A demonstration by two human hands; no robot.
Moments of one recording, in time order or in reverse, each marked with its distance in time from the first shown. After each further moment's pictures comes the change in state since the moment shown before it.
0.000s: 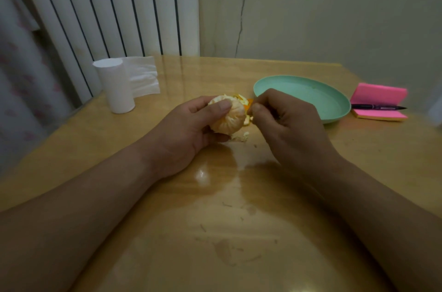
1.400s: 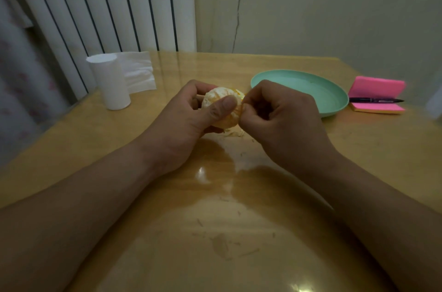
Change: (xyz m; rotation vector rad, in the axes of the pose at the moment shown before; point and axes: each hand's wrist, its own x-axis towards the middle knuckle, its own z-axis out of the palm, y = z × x) left_hand -0.008 0.005 0.008 0.225 0.120 0.102; right_hand -0.004 -0.016 0.001 -0.025 0.045 -0.067
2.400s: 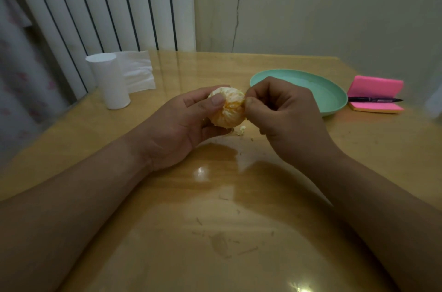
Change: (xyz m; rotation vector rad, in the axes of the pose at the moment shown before) left_hand 0.011 -0.009 -0.015 -0.293 -0.281 -0.078; right_hand 0.002 -0.001 -0.004 0.379 -0.053 0.187
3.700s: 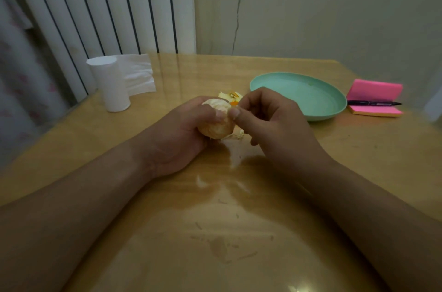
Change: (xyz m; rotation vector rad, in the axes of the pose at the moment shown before) left_hand -0.002 0.001 0.012 -0.063 0.044 -0.057; right_hand -0.003 0.006 0.008 0.025 -0.077 0.115
